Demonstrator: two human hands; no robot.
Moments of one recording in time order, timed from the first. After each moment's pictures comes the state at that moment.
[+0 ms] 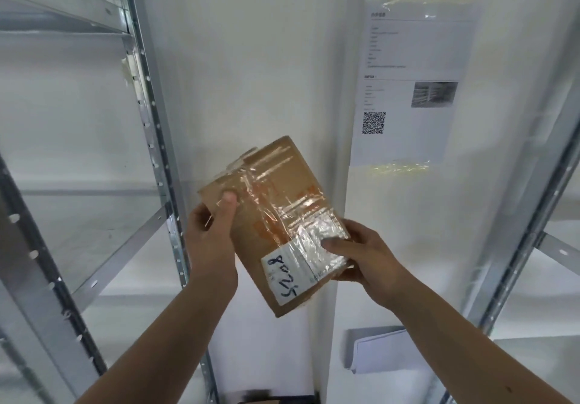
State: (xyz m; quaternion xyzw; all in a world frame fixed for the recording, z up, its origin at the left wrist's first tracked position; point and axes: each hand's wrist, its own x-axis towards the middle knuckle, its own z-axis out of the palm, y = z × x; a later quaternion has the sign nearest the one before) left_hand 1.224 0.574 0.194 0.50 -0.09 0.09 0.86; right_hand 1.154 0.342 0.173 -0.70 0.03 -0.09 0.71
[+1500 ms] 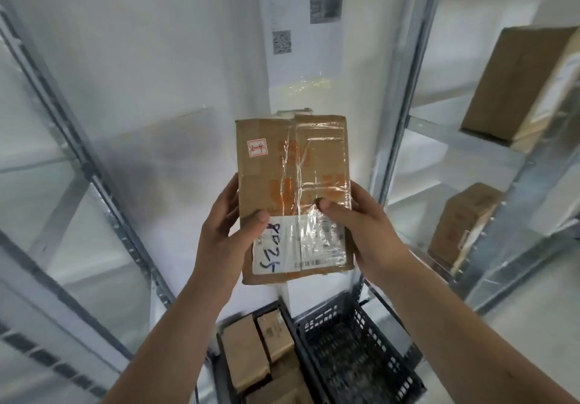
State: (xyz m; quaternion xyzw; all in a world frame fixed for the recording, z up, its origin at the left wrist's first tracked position) left_hand 1.119 0.616 0.125 0.61 -0.32 -0.16 0.70; right_hand 0.973 0.441 0.138 -0.58 0.16 -0.28 0.75
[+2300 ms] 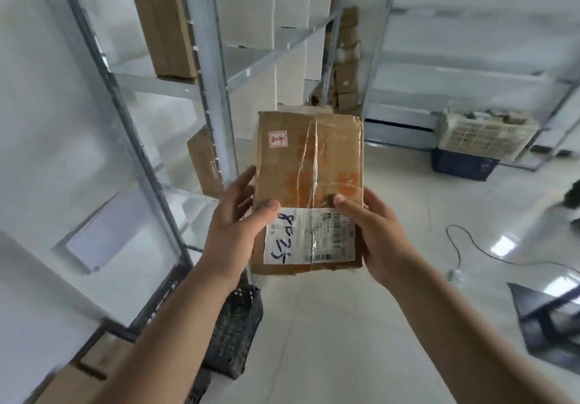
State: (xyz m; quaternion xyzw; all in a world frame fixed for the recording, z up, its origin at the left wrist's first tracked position) left_hand 0.760 0.502 0.101 0.48 -0.48 -0.47 0.56; right_hand 0.539 0.487 0.097 -0.42 0.47 -0.51 0.58
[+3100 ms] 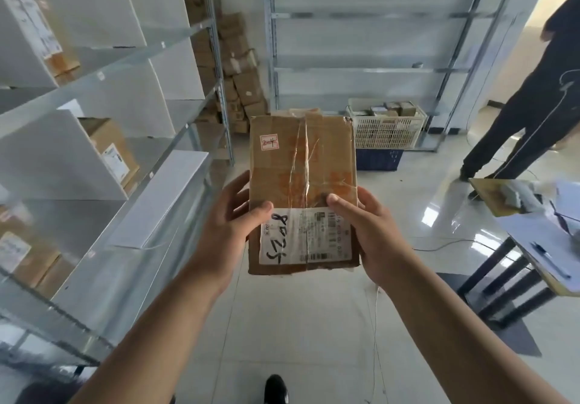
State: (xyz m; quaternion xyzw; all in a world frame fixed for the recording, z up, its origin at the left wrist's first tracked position) left_hand 0.401 0.265 0.098 0.40 -0.55 -0.56 0.46; right_hand 0.181 0.315 0.090 -0.35 0.54 -0.59 0.49
